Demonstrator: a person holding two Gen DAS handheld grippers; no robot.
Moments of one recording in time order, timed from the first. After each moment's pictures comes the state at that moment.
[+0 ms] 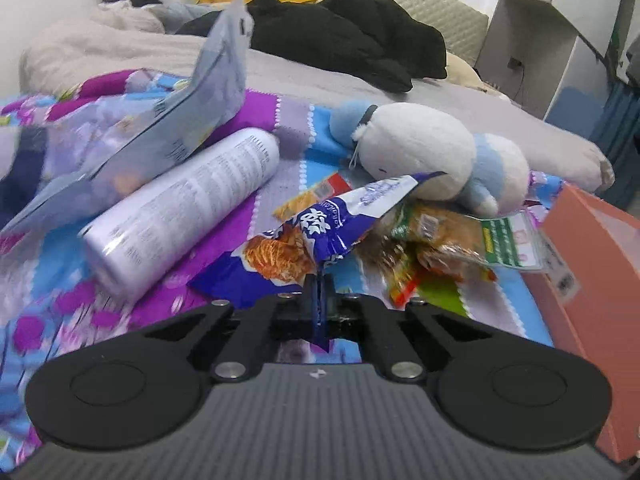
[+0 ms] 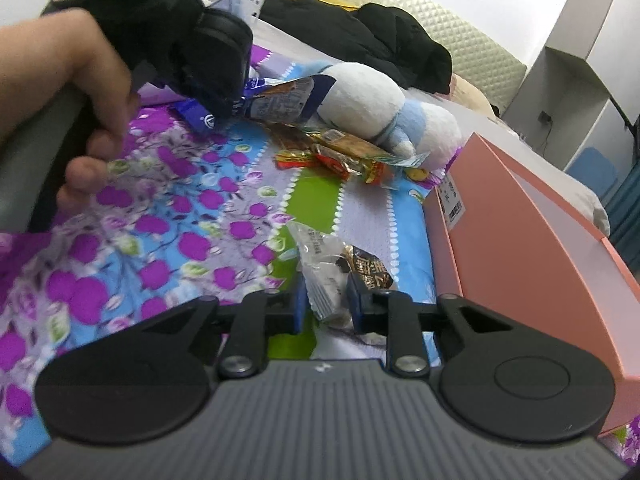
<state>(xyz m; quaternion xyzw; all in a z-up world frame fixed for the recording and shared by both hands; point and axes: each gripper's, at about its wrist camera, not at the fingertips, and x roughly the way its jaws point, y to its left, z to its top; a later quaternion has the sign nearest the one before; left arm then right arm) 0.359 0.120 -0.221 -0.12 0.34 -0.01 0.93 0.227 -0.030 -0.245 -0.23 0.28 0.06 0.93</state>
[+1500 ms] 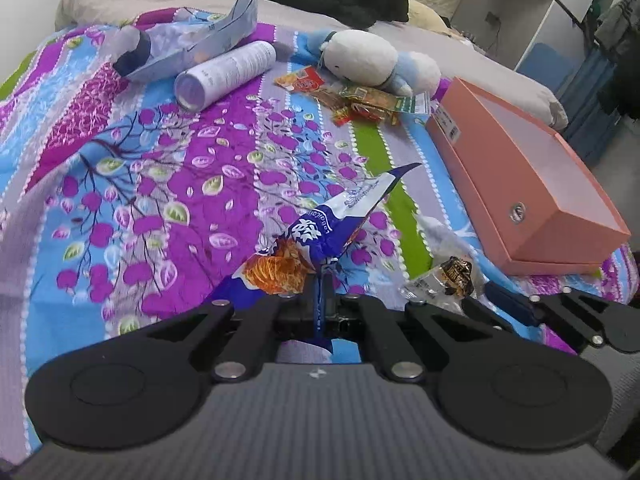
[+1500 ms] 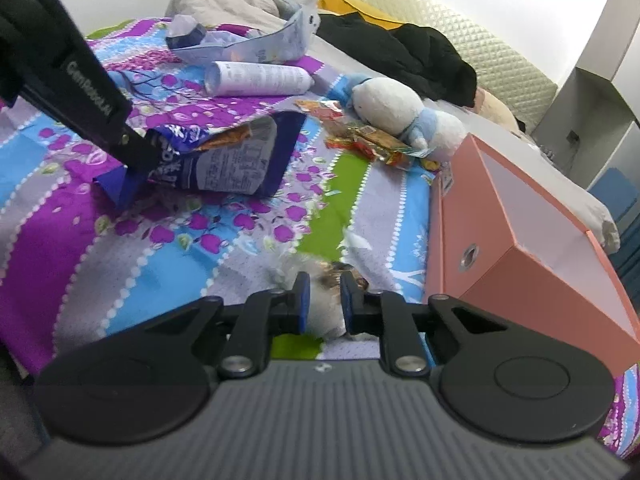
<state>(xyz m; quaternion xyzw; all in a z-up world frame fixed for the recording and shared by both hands) 0.108 0.107 -0.174 -0.13 0.42 -0.05 0.90 0.105 -0.063 -0.214 -0.24 0.29 0.14 0.92</state>
